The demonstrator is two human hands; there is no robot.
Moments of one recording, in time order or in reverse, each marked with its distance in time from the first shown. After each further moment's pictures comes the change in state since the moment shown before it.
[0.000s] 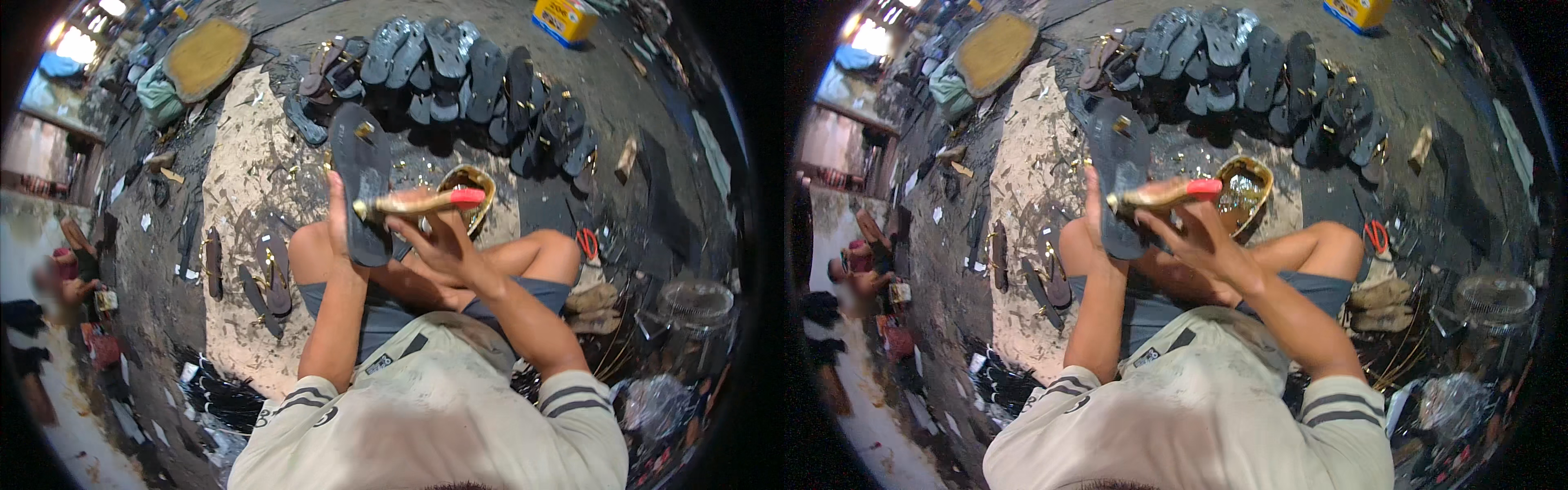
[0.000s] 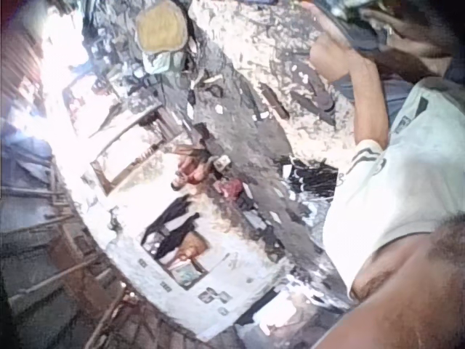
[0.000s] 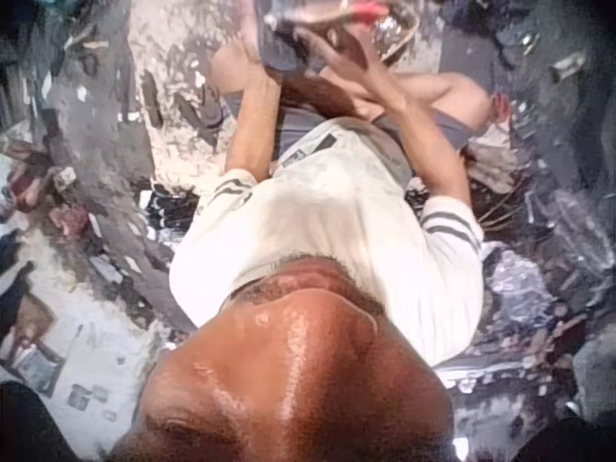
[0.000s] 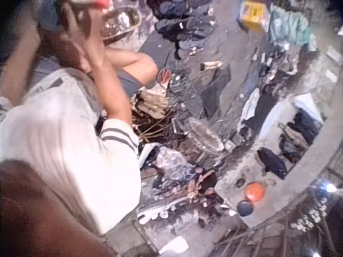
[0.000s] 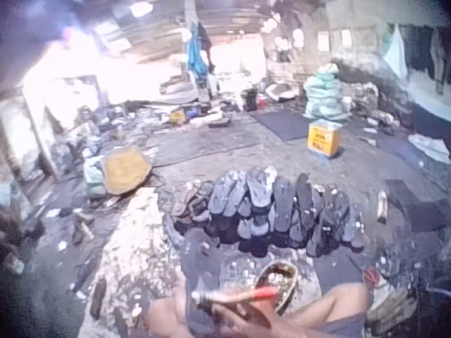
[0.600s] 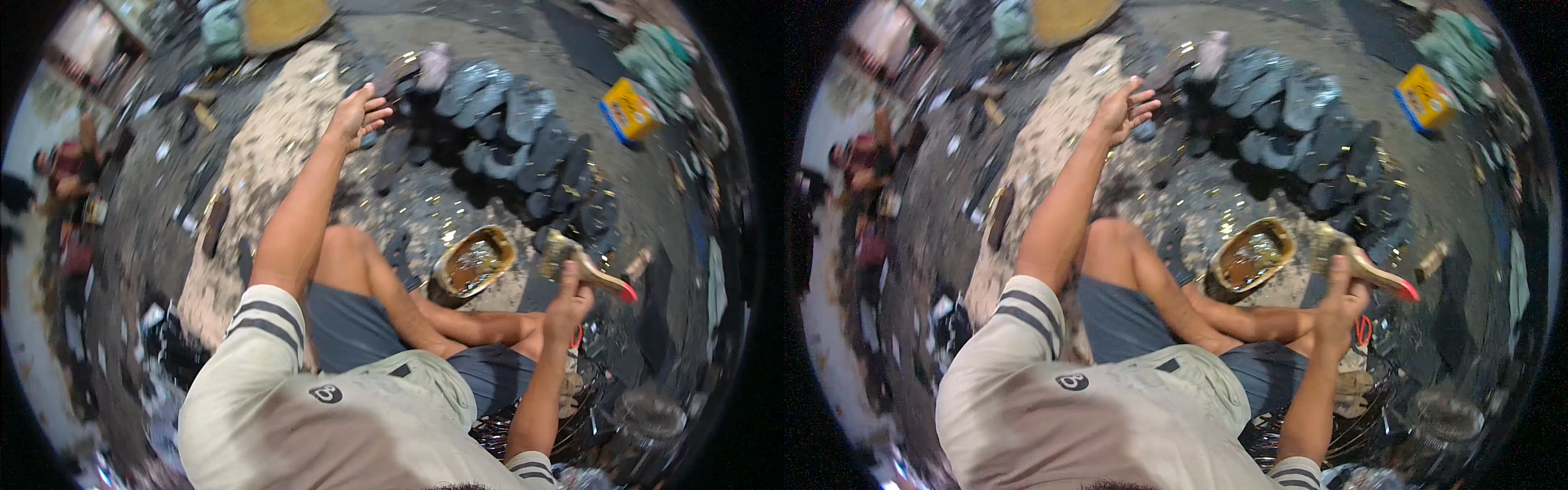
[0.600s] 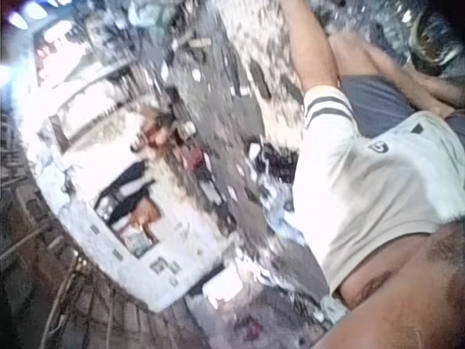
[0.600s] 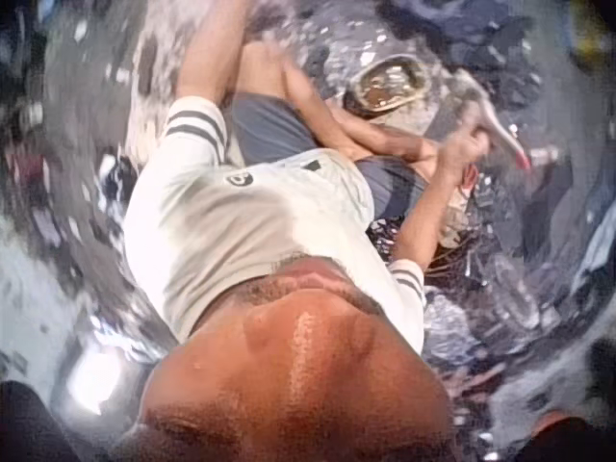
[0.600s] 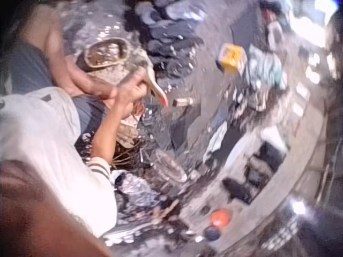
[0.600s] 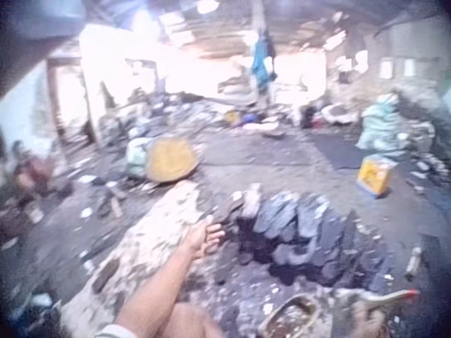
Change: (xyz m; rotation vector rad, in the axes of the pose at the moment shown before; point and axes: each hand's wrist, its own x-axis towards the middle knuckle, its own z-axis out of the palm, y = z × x) left_hand 0.185 0.171 -0.048 0.725 0.248 0.192; right_hand -0.015 0.034 -0.130 0.004 0.577 0.502
